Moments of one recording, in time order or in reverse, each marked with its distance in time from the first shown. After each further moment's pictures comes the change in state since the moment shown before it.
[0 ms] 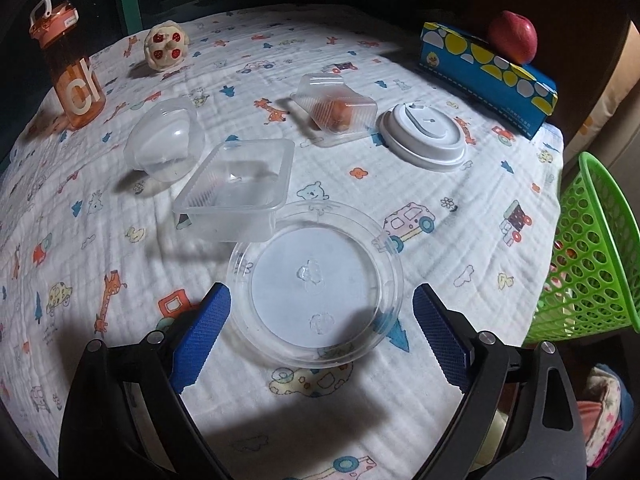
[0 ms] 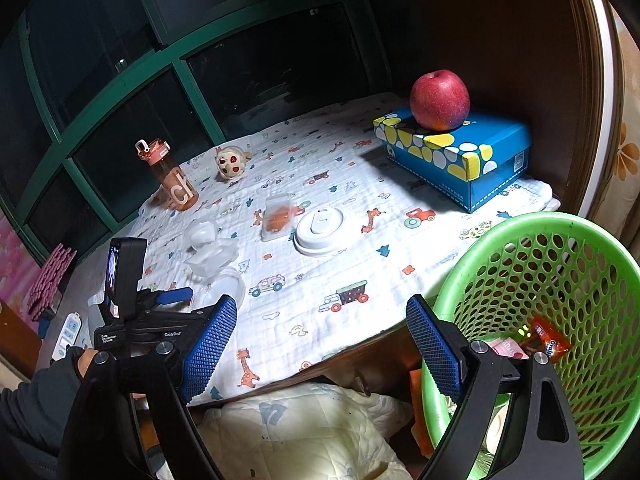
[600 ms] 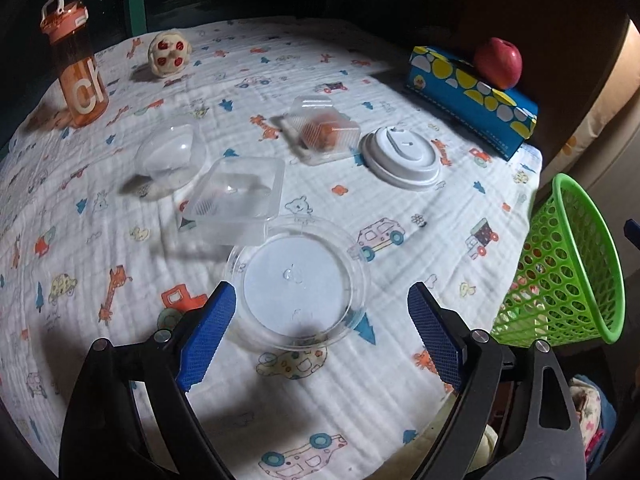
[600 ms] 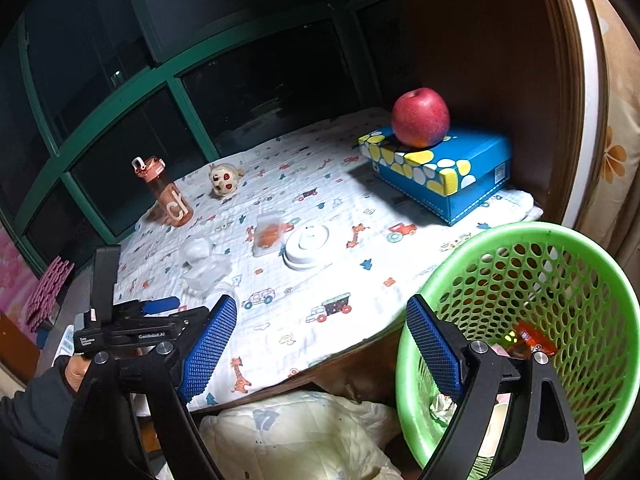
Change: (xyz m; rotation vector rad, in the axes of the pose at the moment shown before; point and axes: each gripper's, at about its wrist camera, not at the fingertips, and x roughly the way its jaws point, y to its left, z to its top) left arm -0.024 0.001 0.000 -0.044 -0.022 -0.058; right arm -0.019 -0.011 0.003 0.016 -0.052 -0.017
